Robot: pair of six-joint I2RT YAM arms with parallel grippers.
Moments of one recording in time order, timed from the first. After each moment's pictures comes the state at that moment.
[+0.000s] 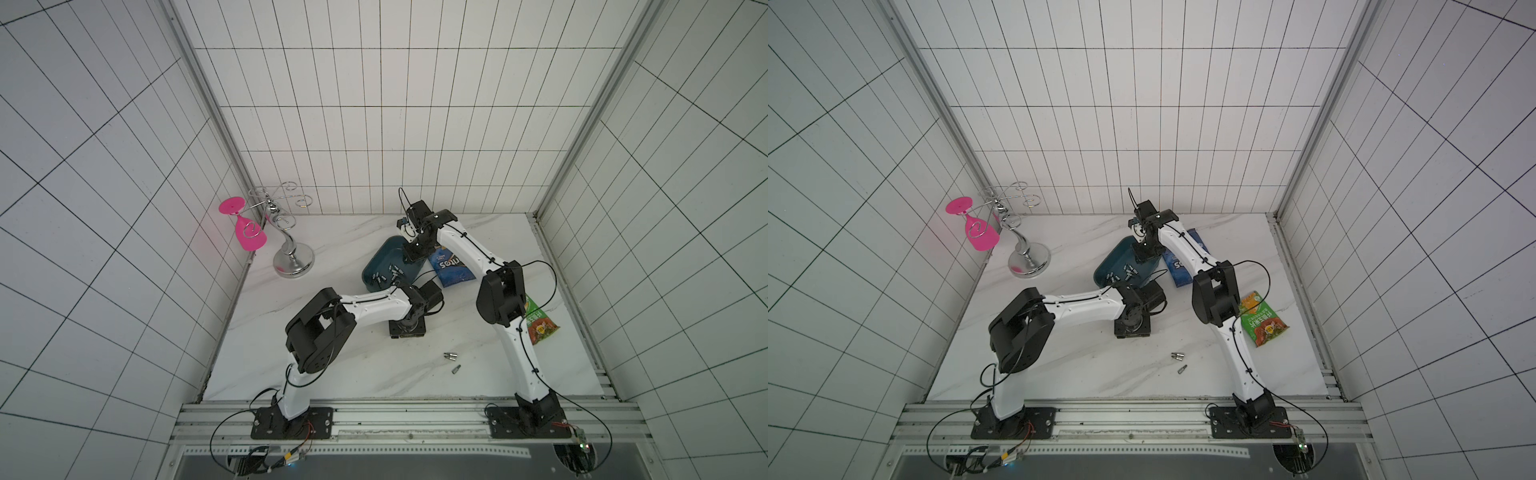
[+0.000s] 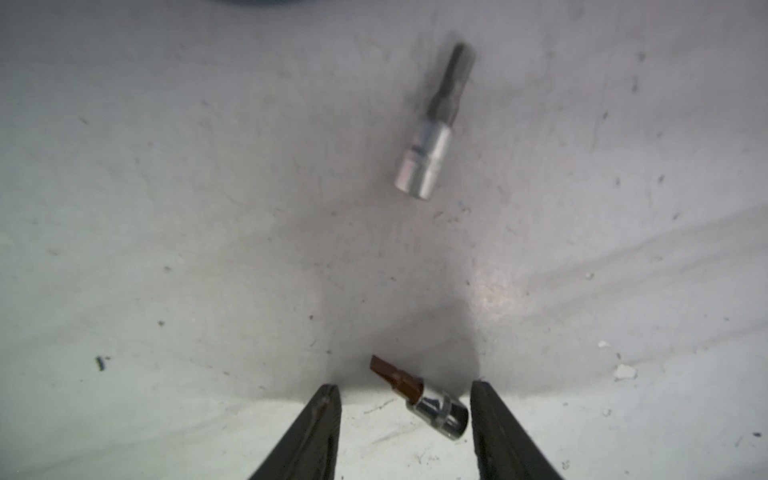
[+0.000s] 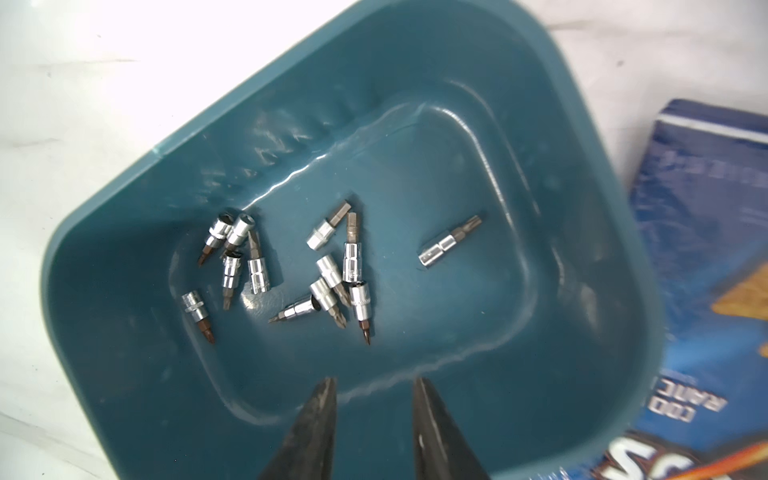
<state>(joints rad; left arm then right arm) -0.94 1.99 1.38 -0.87 -0.05 -1.00 0.61 2.40 2.31 -1.13 -0.18 -0.03</state>
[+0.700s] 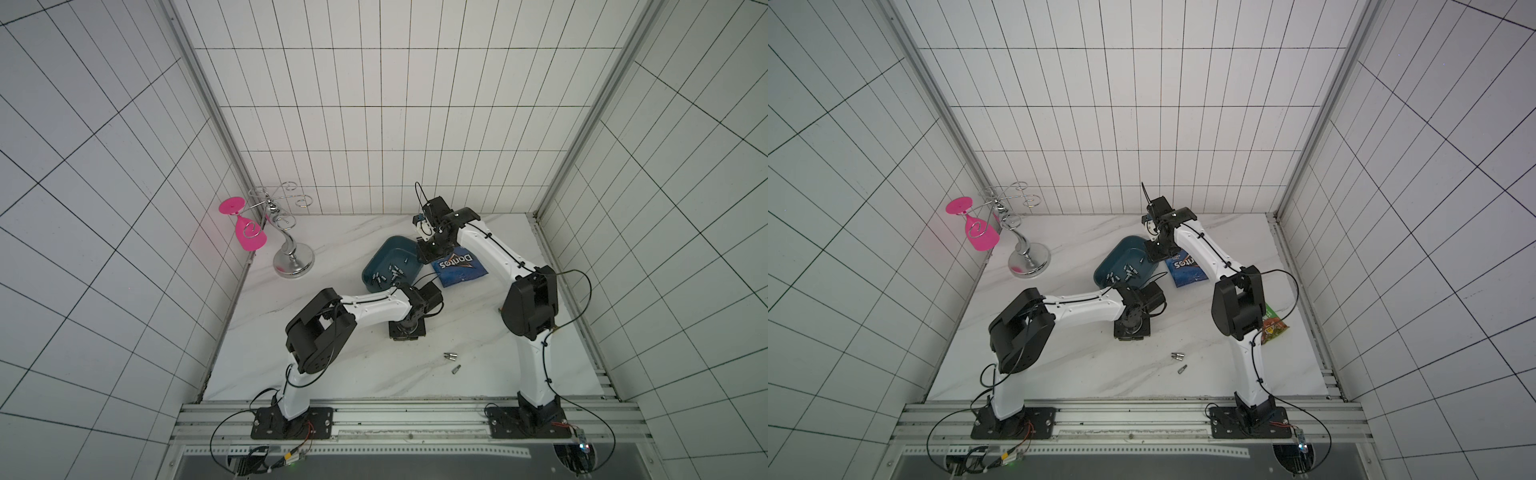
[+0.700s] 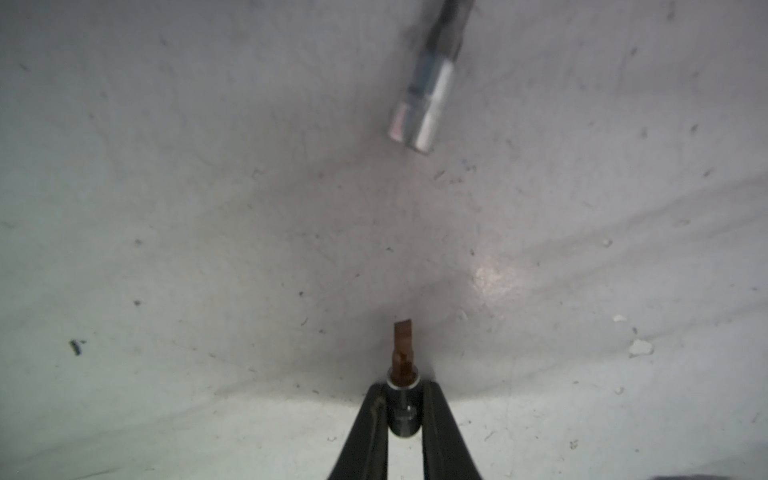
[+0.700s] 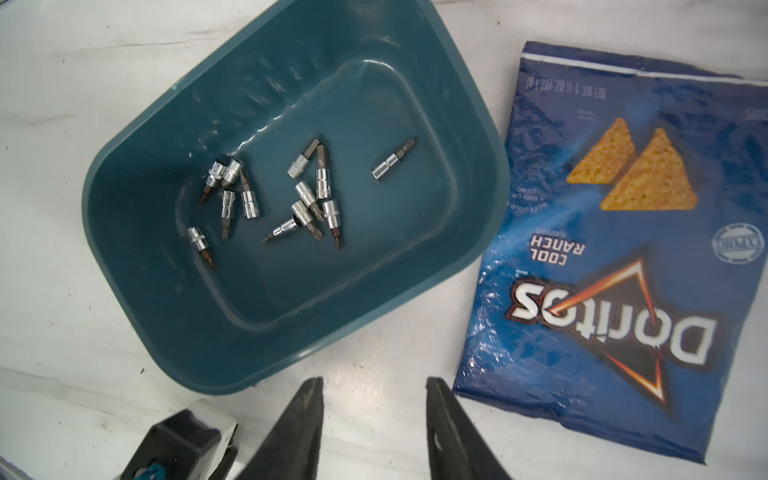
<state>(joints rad) -0.95 1.99 1.38 -0.89 -0.01 -0.99 0.59 2.09 2.00 -1.09 -0.11 -0.01</state>
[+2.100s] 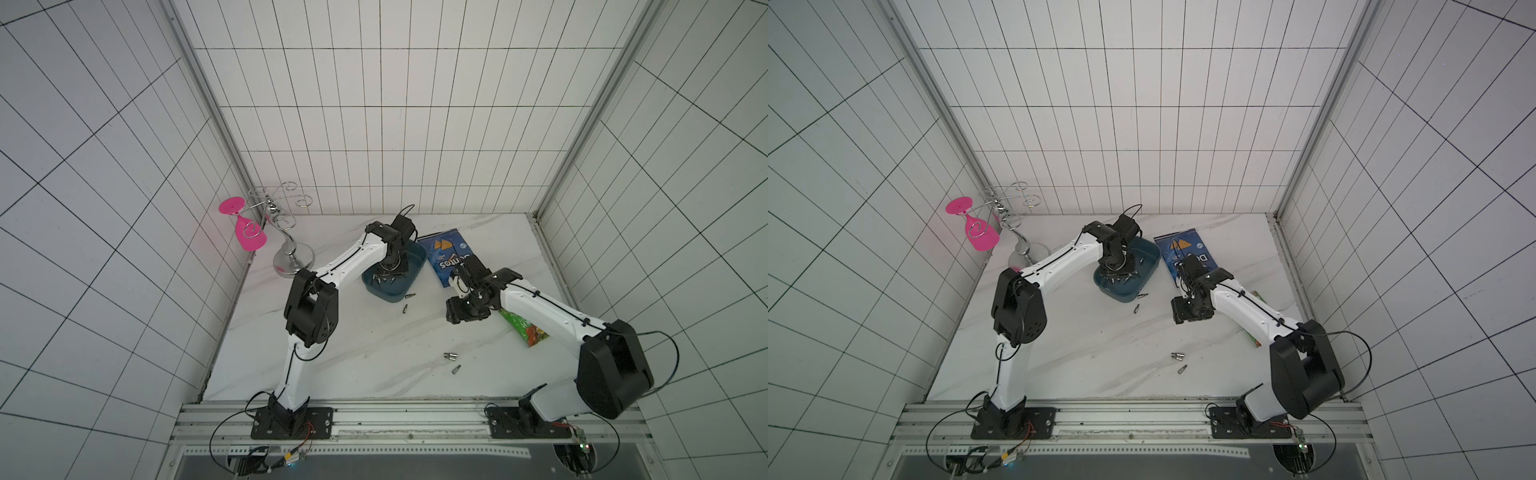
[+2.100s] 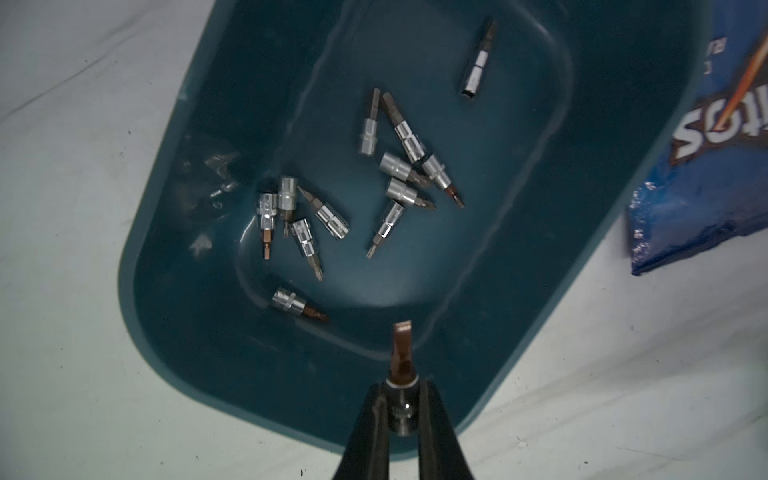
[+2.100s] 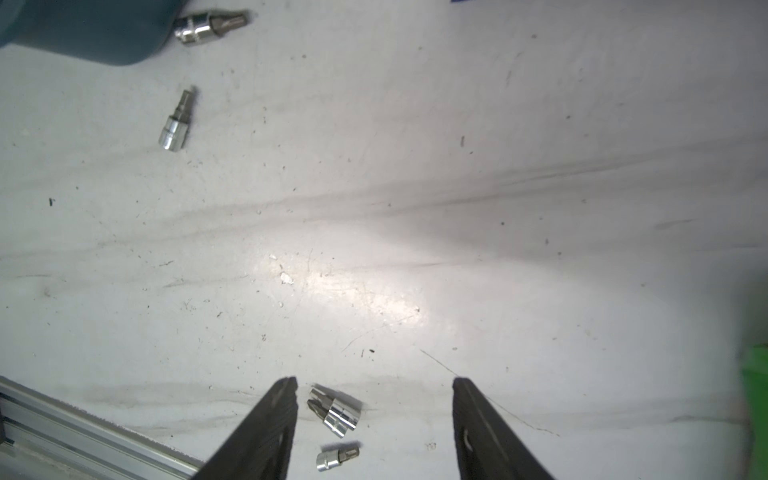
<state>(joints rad) -0.60 2.16 1.96 -1.13 -0.01 -0.62 0.63 1.47 1.02 -0.87 -0.12 0.27</state>
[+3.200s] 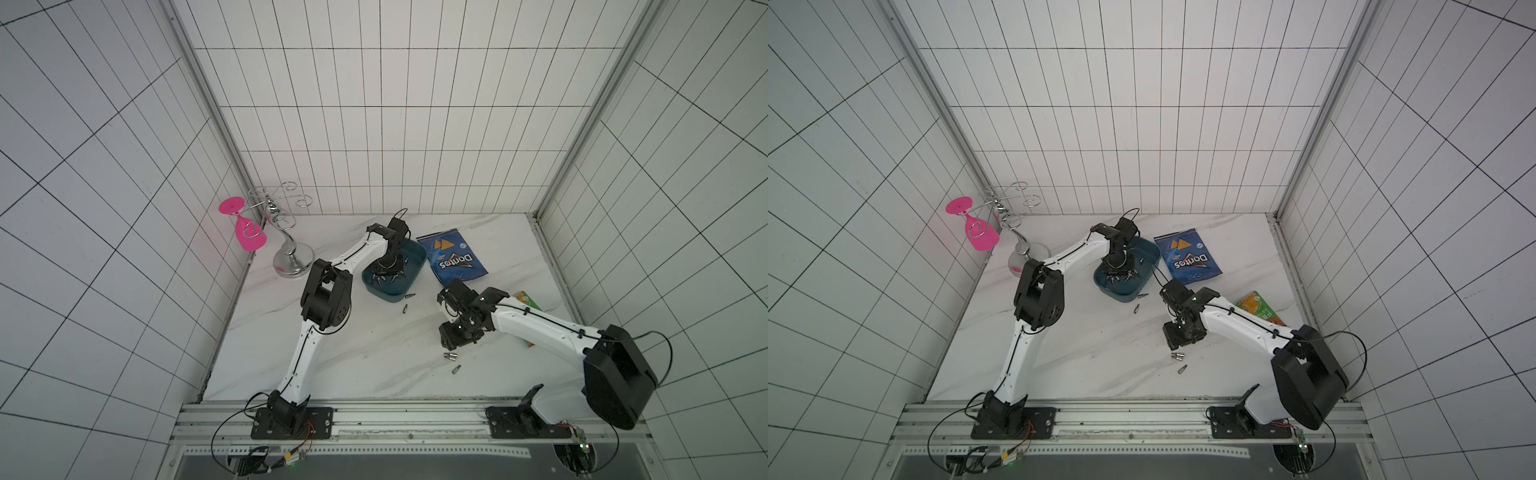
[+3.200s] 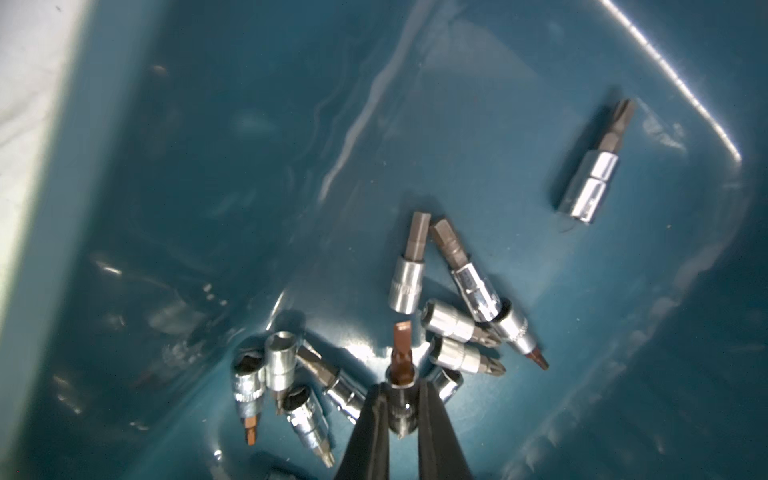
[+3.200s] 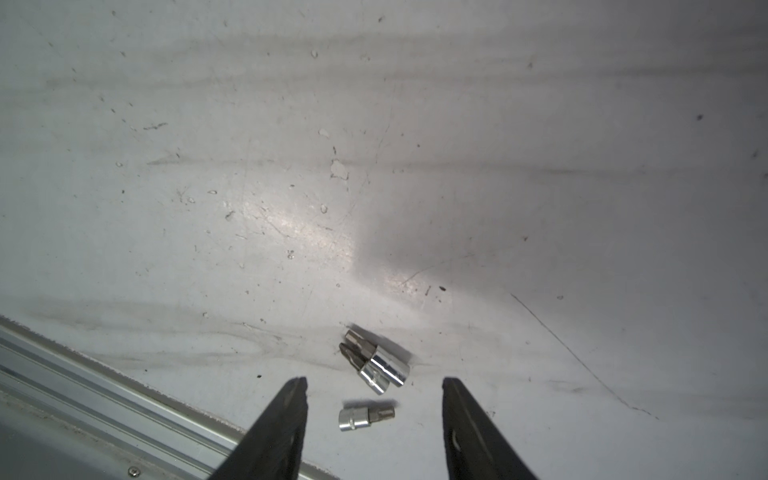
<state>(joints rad) -0.53 2.37 2.08 -1.07 0.00 -0.56 0.82 1.43 0.90 -0.87 -0.11 0.29</state>
